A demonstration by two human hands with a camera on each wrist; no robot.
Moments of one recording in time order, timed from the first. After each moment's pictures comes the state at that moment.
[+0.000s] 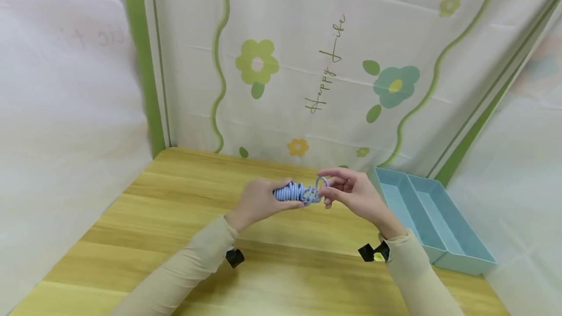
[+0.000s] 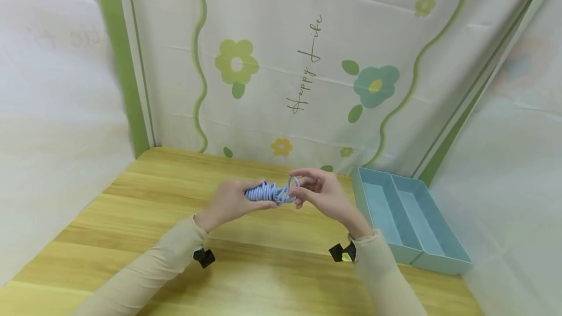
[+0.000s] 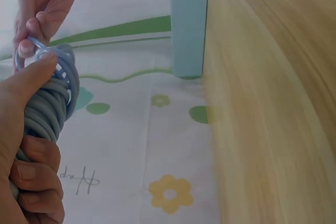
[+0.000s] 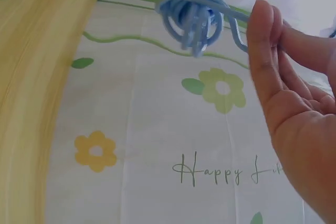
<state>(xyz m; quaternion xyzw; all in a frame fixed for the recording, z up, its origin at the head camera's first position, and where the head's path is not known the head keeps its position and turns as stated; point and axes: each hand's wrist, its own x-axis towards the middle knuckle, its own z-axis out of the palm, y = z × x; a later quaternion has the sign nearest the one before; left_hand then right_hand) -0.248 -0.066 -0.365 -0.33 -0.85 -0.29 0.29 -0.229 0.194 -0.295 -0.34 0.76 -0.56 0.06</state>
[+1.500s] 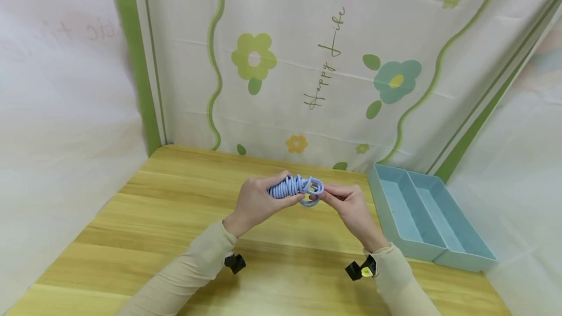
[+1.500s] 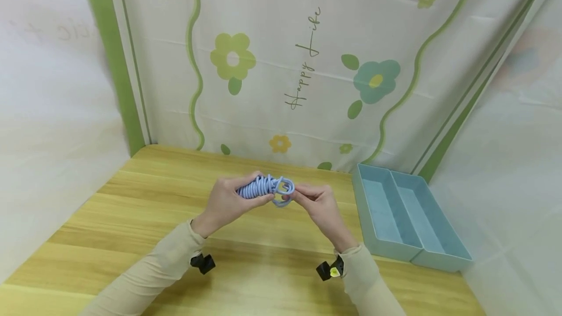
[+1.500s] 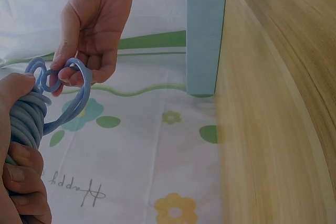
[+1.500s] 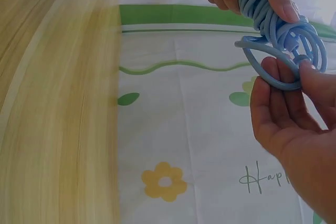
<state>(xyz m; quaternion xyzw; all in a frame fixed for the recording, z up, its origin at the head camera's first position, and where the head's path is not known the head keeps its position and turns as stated) -0.242 -0.063 -0.362 -0.34 -0.77 -0.43 0.33 -0.235 0.186 -0.353 -0.28 0.72 -0.63 -0.01</state>
